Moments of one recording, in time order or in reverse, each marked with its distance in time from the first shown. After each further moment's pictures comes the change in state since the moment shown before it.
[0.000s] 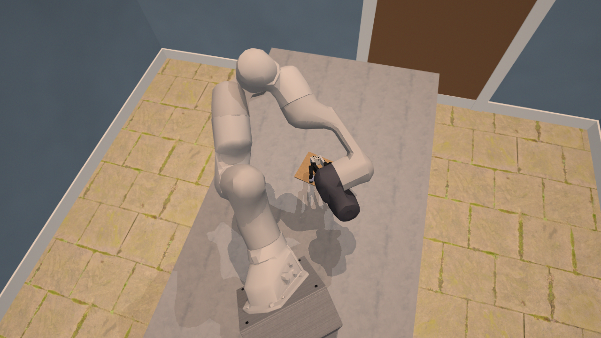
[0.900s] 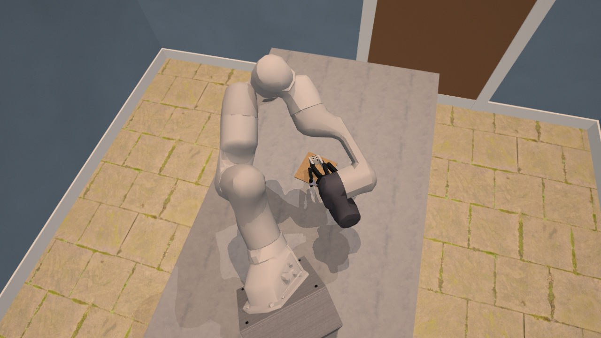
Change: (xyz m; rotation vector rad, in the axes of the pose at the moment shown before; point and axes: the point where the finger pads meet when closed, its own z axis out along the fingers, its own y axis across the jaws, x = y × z) arm 0.010 0.001 0.020 -0.023 -0.096 -0.084
